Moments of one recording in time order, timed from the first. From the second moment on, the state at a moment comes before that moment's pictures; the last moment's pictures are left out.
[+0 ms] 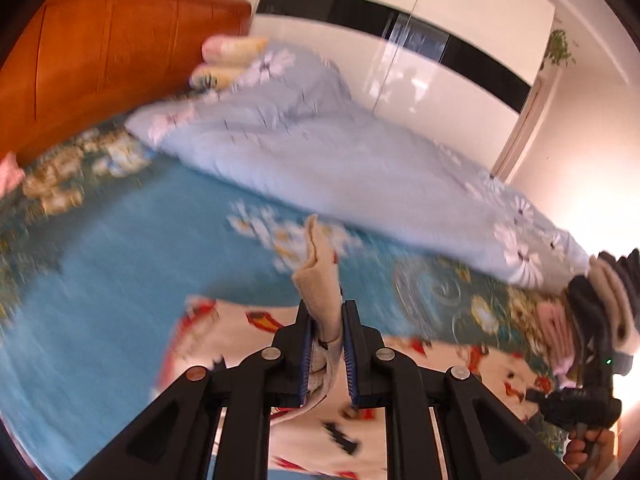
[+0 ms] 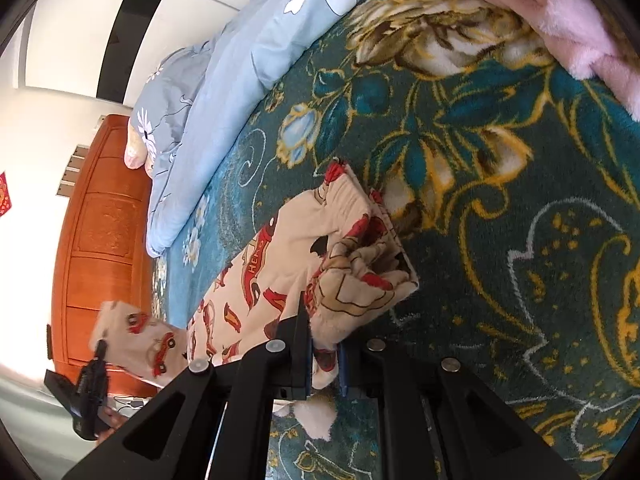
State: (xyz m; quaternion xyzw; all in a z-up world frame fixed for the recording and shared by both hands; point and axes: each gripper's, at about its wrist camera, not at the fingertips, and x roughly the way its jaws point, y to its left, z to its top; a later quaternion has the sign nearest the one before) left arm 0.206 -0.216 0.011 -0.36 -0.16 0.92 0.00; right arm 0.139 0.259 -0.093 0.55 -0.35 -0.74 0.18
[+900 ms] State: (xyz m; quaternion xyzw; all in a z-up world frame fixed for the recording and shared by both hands) left arm 0.221 -0.137 -0.067 -0.47 -0.17 0.86 0.07; right arm 0.145 0.269 -0.093 0.56 -0.36 -0.73 0.19
